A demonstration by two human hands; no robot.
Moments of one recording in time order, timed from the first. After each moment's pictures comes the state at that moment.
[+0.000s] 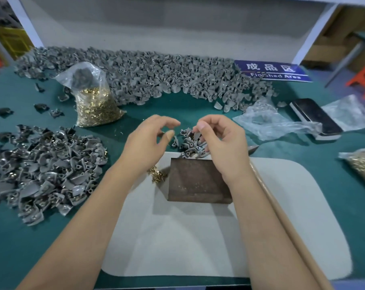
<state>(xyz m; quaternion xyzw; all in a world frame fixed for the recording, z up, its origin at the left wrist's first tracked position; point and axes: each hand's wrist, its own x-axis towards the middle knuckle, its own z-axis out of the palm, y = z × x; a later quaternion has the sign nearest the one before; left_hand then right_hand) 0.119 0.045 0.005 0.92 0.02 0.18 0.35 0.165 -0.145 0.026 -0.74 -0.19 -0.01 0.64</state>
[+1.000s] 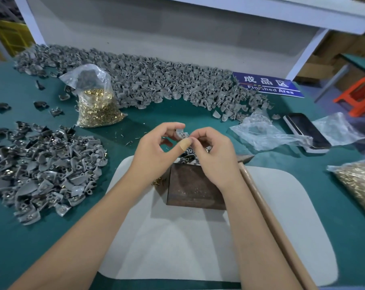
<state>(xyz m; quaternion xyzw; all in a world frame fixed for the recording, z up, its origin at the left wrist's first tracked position) 0.108 0.016 0.004 0.78 0.02 0.26 0.57 0.166 -0.139 0.021 -0.81 -0.26 -0.04 0.52</state>
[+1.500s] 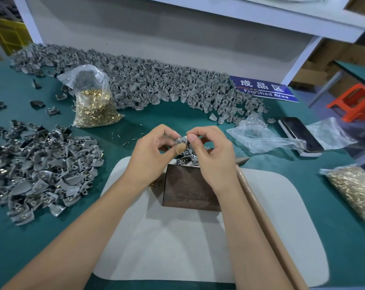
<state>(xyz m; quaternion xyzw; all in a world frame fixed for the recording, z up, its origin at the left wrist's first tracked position) 0.111 0.018 -0.004 0.77 0.02 0.23 0.59 0.159 -0.139 0.026 -0.79 -0.28 -0.12 0.54</state>
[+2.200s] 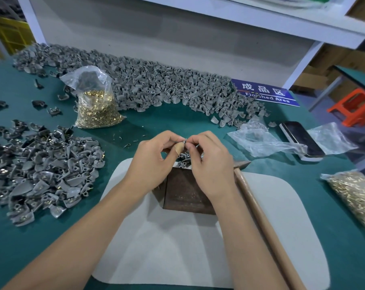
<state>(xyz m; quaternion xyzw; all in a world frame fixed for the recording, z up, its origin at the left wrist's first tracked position) 0.101 0.014 0.003 0.81 0.00 0.28 0.51 0.150 -0.135 0.029 -0.86 -0.31 -0.17 0.37</state>
